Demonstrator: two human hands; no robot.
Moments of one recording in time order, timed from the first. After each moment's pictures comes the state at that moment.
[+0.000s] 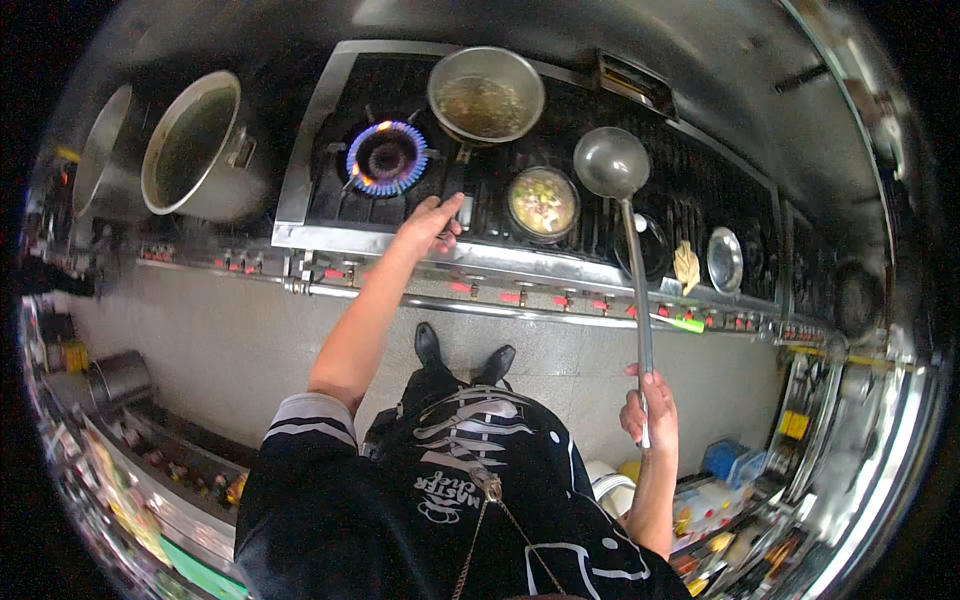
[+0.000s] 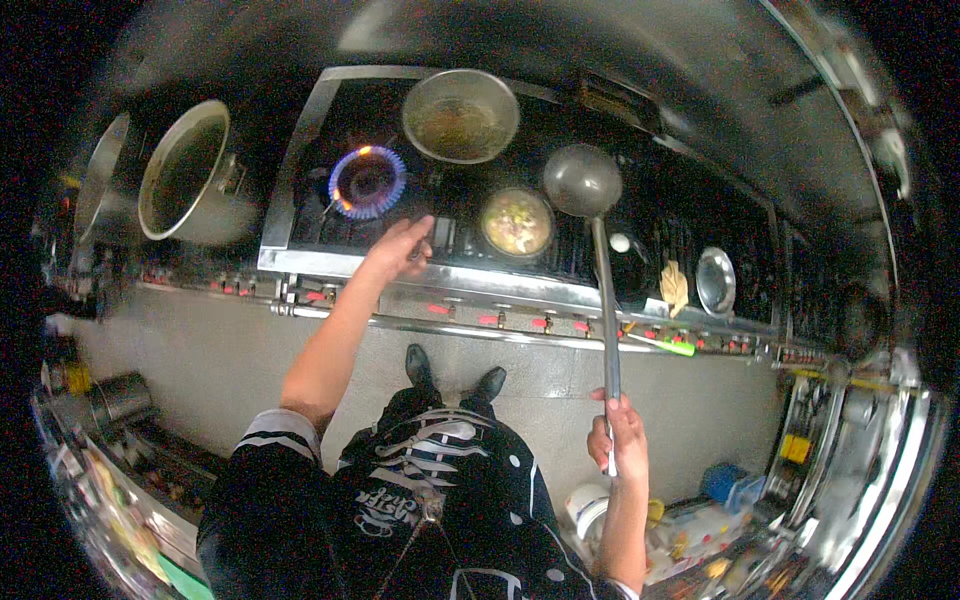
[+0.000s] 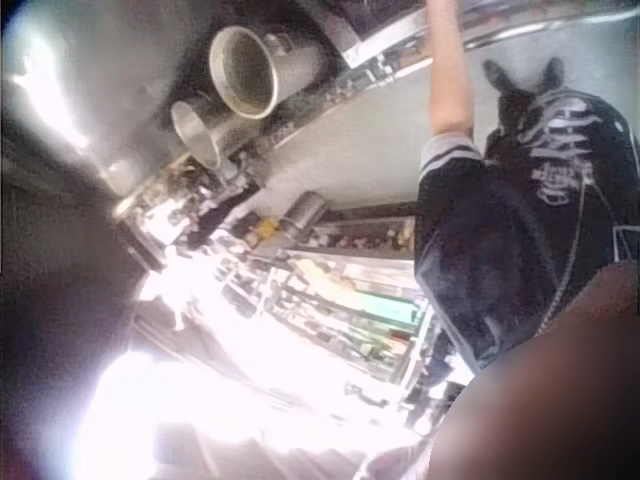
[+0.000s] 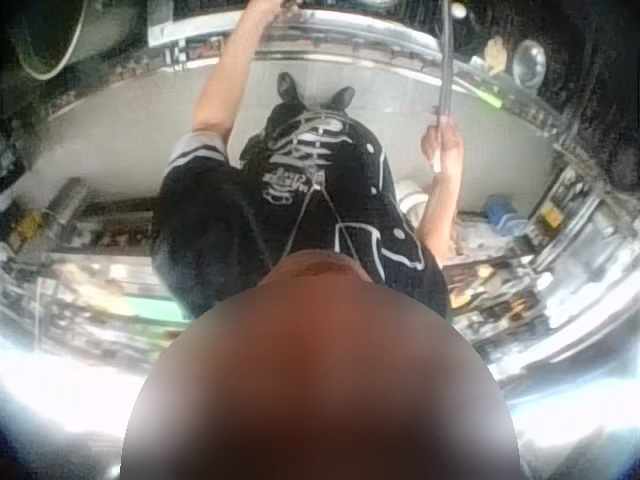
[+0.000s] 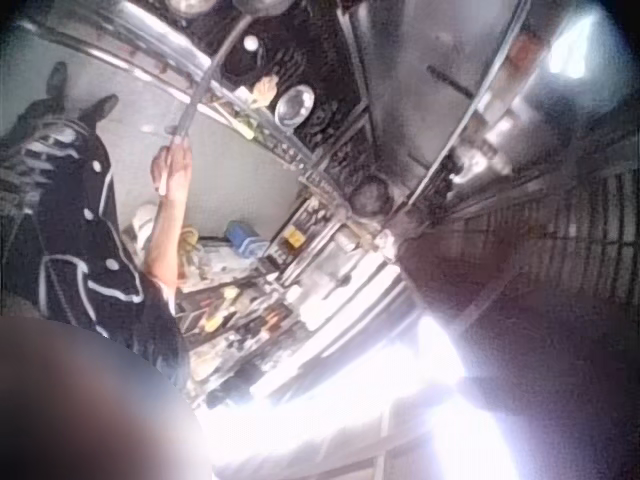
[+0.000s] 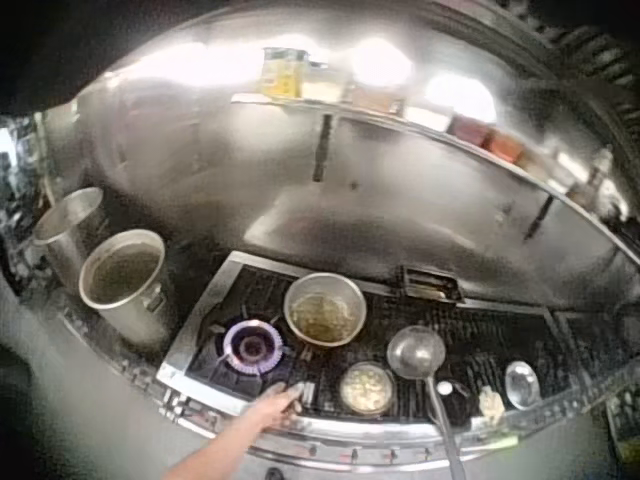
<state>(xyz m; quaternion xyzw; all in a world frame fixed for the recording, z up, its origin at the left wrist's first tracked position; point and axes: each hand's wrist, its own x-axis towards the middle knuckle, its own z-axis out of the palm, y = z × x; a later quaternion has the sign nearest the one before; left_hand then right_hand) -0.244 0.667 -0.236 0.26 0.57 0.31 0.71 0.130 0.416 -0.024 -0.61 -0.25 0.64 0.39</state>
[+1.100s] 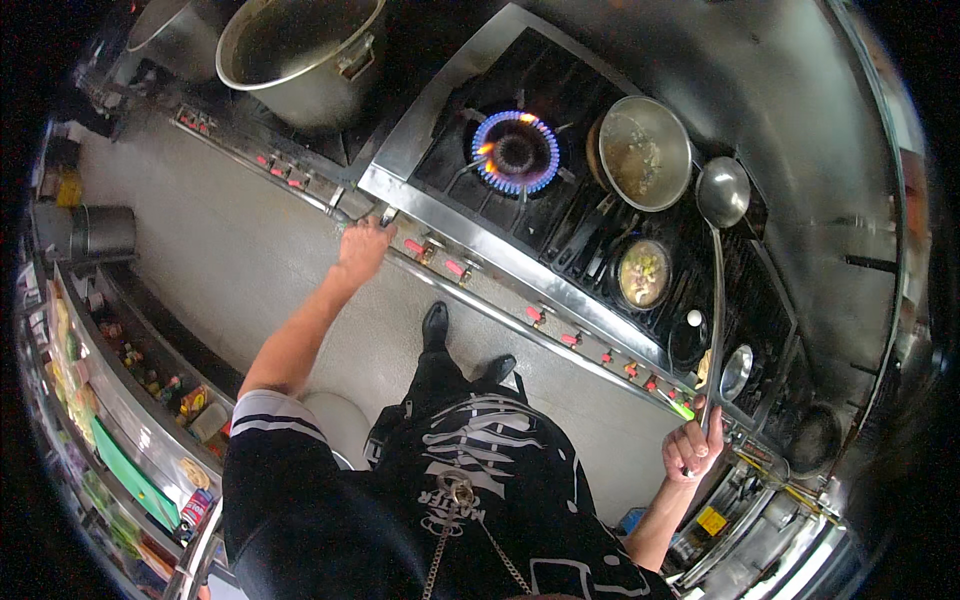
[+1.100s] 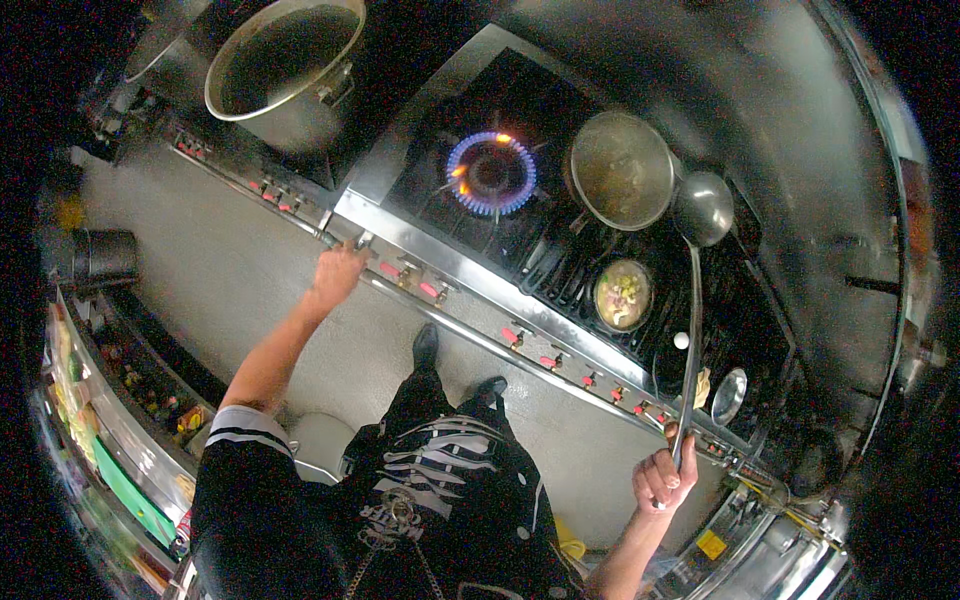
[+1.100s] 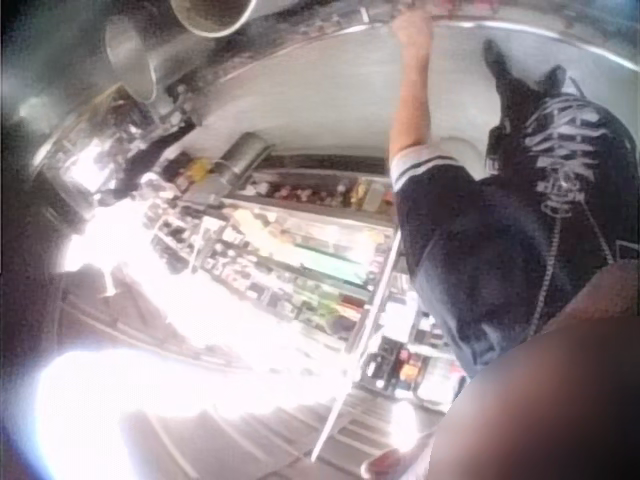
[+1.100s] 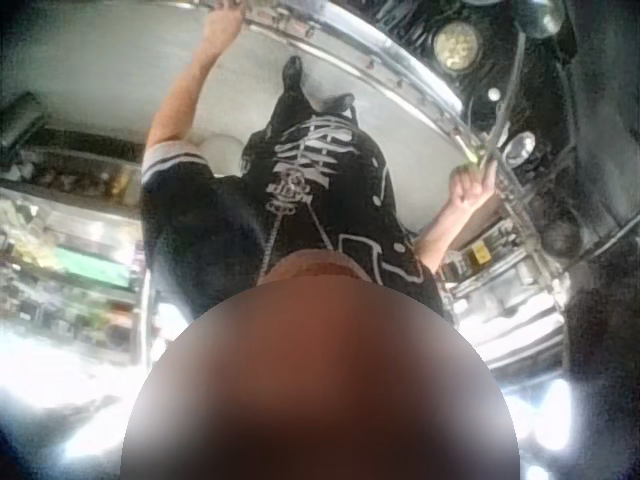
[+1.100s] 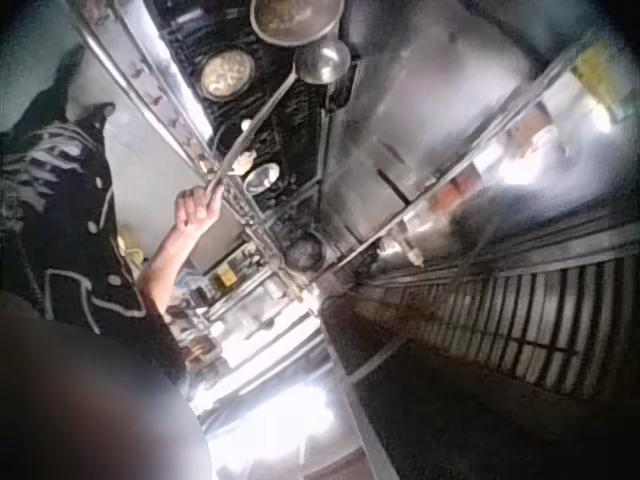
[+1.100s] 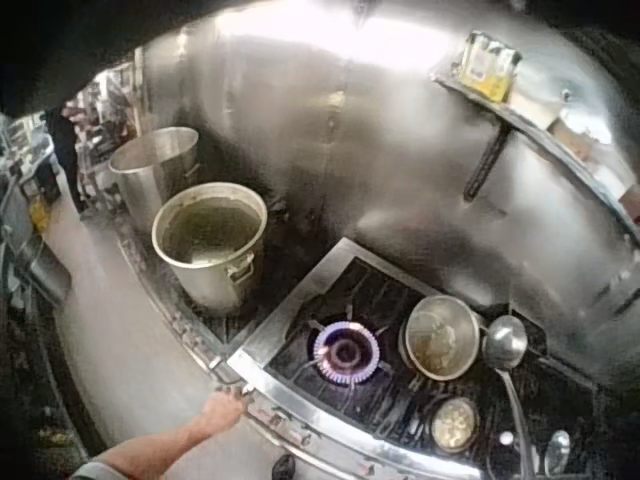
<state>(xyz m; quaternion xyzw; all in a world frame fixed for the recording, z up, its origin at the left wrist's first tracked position) -0.506 0.515 -0.323 0.68 0.73 -0.07 0.07 0.068 0.518 -0.010 -0.29 -0.09 0.83 0.47</state>
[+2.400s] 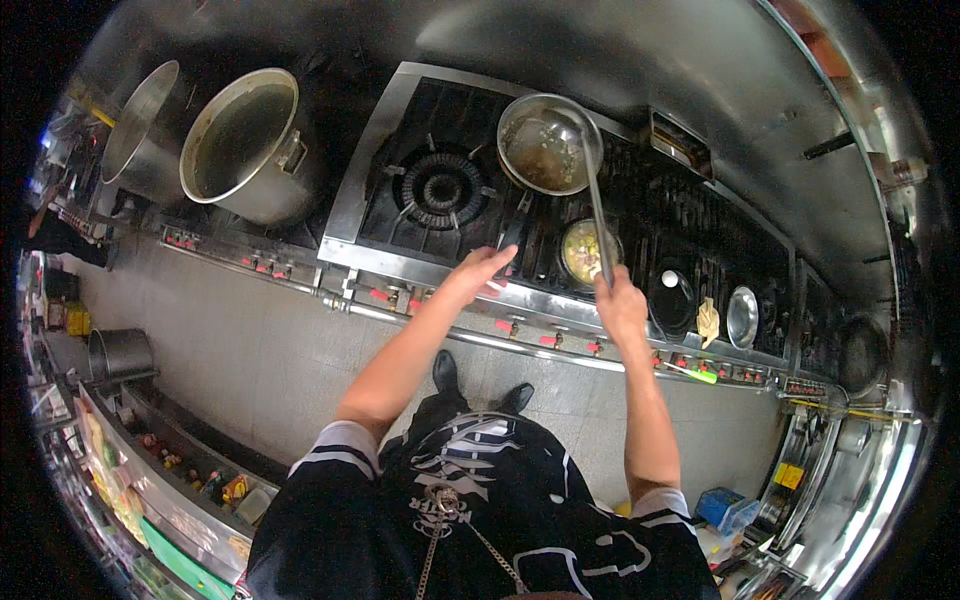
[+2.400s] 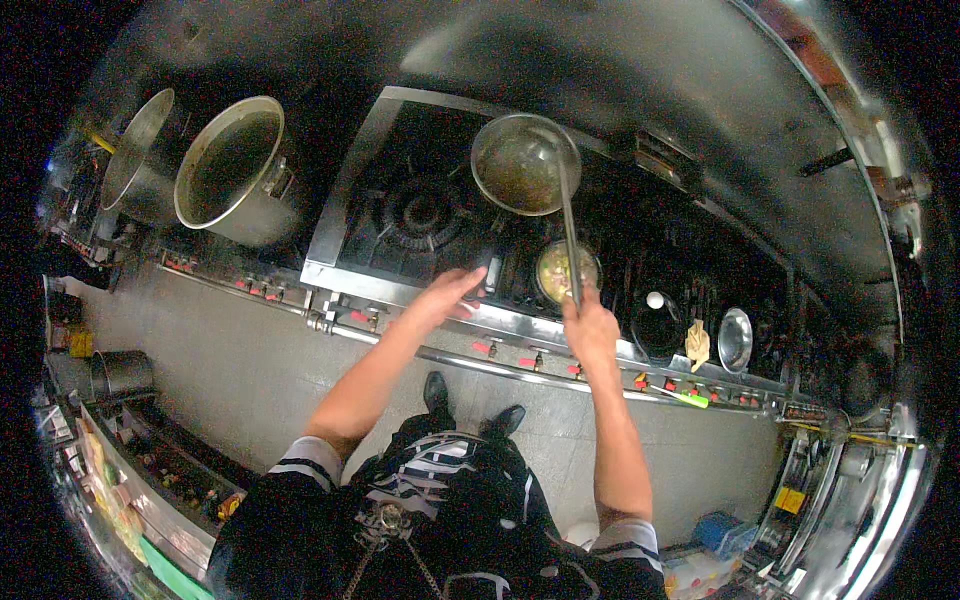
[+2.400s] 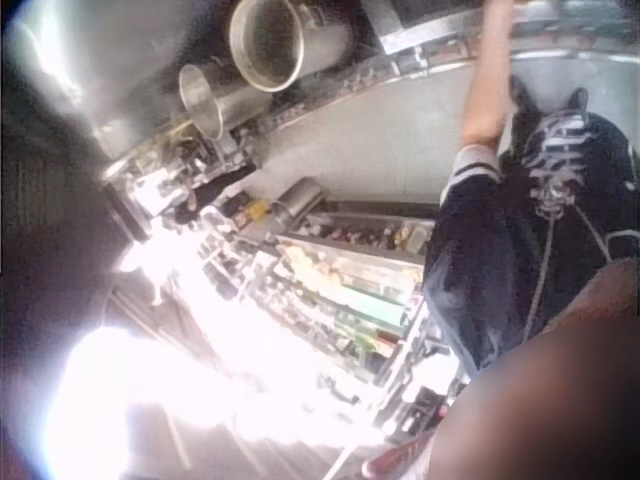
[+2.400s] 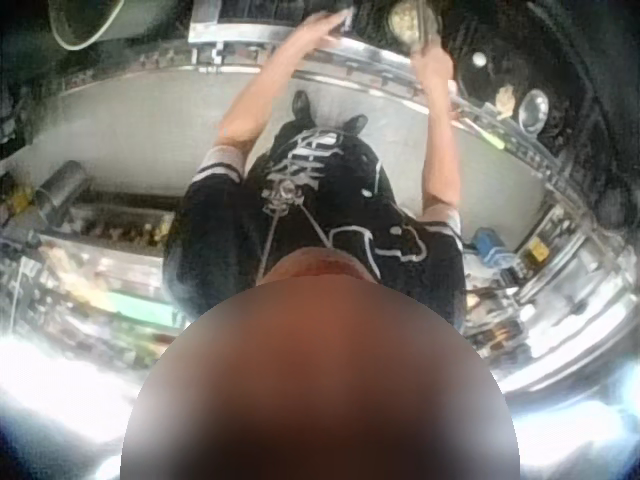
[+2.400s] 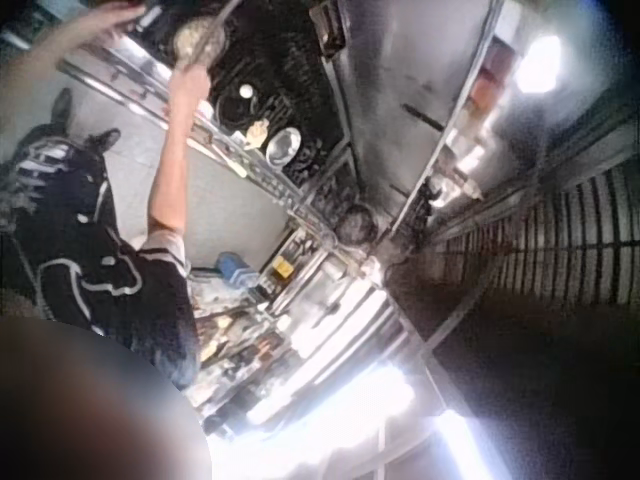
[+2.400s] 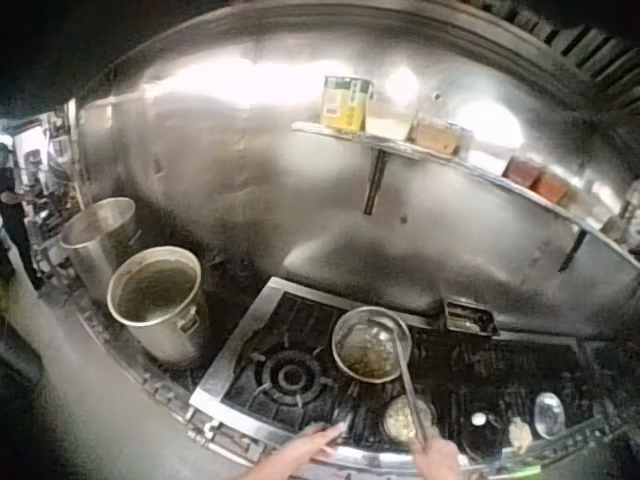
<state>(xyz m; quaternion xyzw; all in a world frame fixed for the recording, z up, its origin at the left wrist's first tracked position) -0.259 0.645 -0.241 0.28 0.55 0.34 0.71 0.005 0.633 -0.127 -0.70 -0.70 0.08 0.10</state>
